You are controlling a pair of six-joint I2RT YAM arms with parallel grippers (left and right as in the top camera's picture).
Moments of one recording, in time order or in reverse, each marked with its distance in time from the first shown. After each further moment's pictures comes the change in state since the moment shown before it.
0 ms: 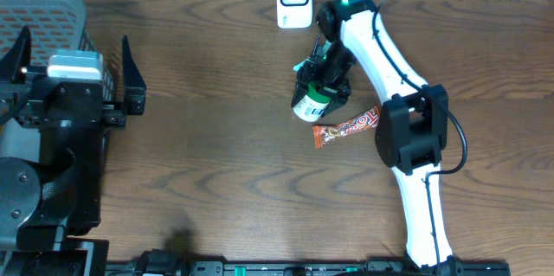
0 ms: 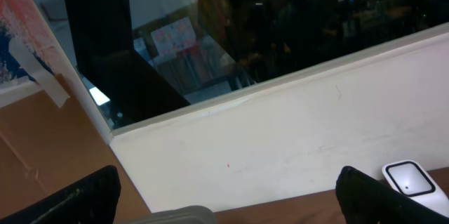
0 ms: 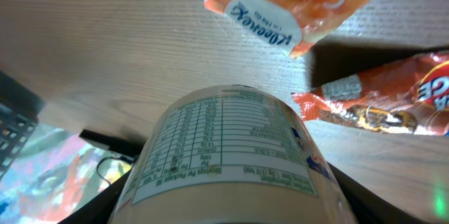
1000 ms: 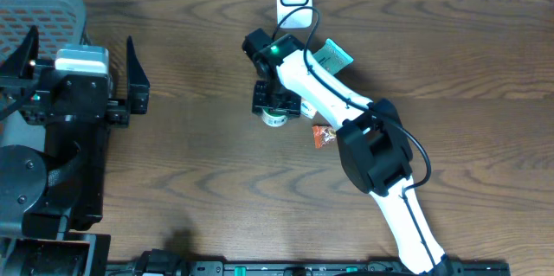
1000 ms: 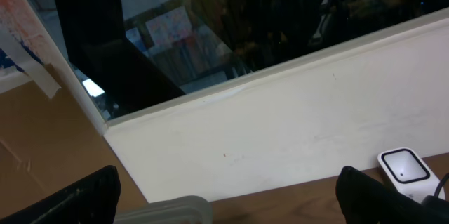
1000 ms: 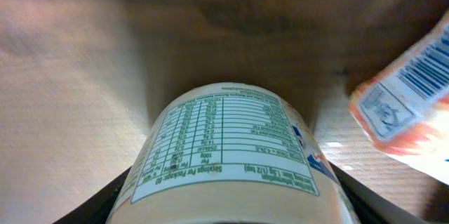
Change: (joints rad) left arm 0.000 0.017 0.000 -0.029 0.000 -0.004; right arm 0.295 -0.022 -0.185 0.467 0.415 0.354
